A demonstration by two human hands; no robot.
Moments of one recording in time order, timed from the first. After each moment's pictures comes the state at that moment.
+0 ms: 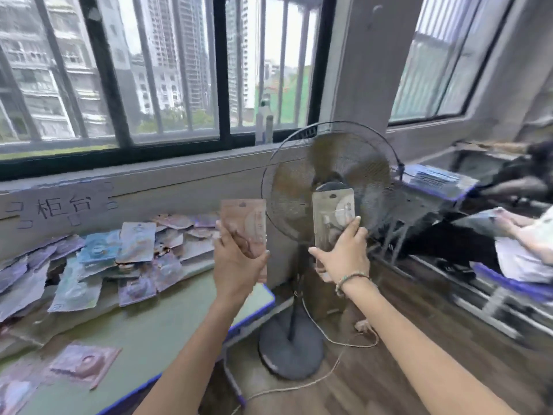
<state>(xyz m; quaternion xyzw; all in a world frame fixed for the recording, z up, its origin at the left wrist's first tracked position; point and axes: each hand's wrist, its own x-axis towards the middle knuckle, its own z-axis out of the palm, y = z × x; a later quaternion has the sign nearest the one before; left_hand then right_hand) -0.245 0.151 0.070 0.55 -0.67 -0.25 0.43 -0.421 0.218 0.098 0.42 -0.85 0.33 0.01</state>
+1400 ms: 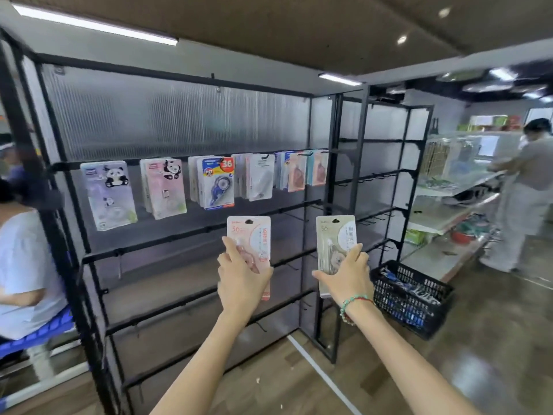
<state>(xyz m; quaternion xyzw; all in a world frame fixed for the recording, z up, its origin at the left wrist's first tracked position) -0.907 0.960 0.121 -0.07 -0.87 -0.46 0.17 -0.838 1.131 0.131 -0.31 -0.89 0.22 0.25</state>
